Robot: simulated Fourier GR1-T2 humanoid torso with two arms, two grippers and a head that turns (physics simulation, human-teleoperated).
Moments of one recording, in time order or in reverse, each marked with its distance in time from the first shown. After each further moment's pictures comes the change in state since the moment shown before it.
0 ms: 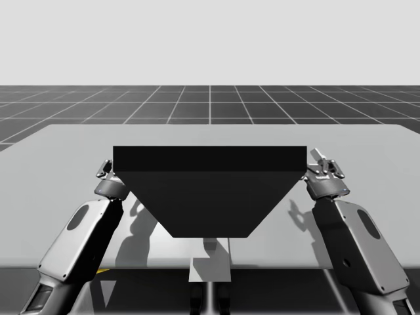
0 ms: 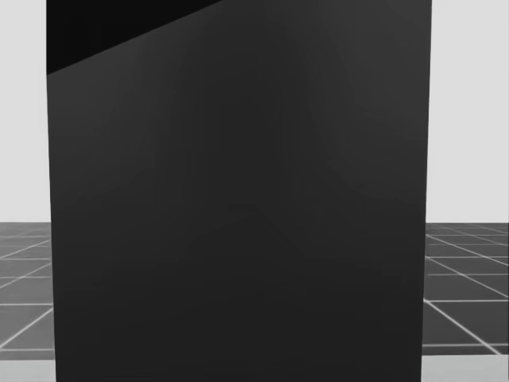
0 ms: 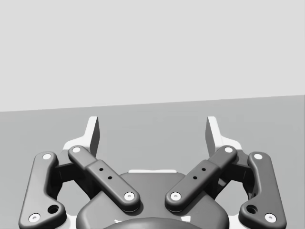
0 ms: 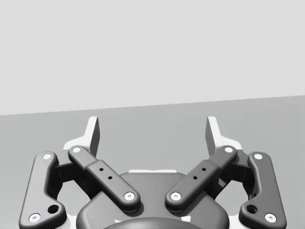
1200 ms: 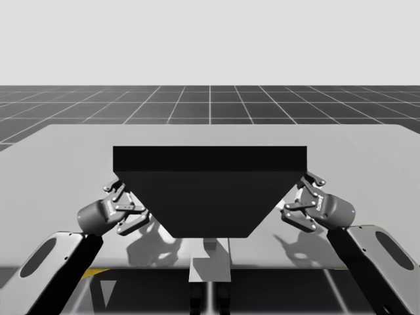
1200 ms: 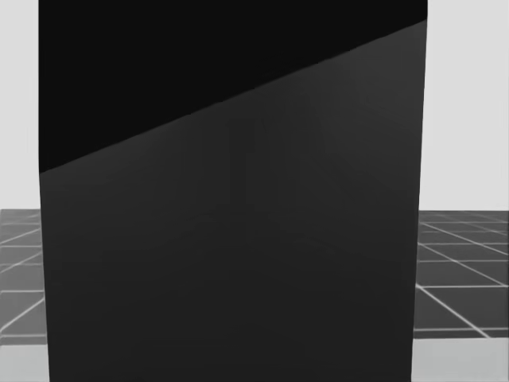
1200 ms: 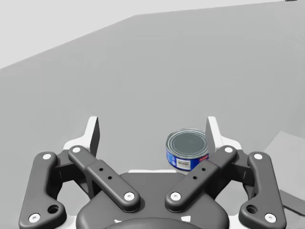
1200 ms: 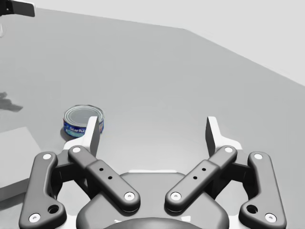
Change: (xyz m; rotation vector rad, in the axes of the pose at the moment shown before) left arm 0.024 -0.013 0.063 -0.675 0.169 -0.010; right arm 0.002 0.009 0.045 0.834 0.141 0.136
